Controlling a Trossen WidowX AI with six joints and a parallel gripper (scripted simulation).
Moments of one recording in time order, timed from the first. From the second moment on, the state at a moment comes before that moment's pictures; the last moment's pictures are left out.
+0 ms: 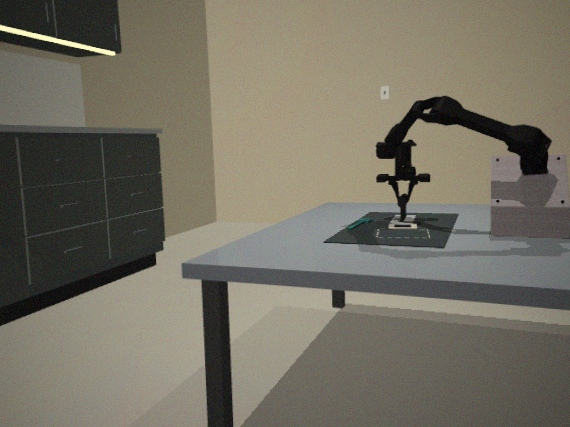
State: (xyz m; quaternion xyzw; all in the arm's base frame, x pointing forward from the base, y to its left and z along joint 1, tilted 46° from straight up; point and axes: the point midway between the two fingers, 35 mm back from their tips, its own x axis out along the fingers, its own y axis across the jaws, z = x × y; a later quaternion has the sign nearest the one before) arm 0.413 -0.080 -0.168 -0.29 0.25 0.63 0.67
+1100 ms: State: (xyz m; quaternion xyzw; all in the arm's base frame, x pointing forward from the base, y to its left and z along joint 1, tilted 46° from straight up) arm 0.414 -0.080 -0.168 -0.15 0.38 0.56 0.72
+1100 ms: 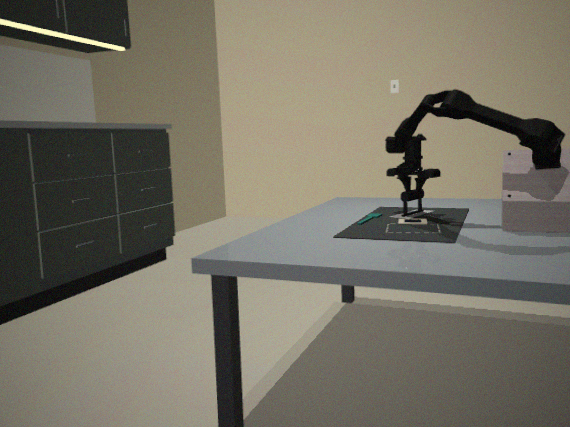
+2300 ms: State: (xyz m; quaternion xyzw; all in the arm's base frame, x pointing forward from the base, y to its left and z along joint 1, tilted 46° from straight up) arm 0.407 -0.099 -0.145 -0.13 0.39 0.56 0.72
